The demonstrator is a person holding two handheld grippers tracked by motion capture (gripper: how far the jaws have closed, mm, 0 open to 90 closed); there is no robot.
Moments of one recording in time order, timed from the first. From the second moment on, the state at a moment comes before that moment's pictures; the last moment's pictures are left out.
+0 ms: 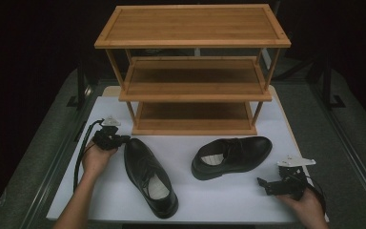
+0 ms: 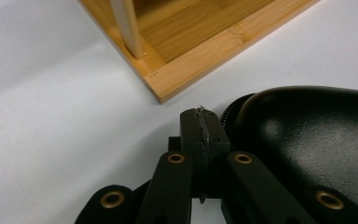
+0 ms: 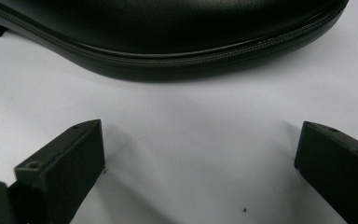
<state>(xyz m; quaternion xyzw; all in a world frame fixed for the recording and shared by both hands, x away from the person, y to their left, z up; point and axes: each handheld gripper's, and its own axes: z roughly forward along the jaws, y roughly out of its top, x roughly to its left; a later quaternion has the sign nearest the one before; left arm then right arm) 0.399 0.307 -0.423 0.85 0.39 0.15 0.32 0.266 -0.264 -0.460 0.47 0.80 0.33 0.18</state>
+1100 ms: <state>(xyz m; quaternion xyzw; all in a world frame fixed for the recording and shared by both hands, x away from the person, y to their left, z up) 0.271 0.310 -0.427 0.86 0.34 0.10 0.35 0.266 -0.264 -0.459 0.47 0.80 0.33 0.18</state>
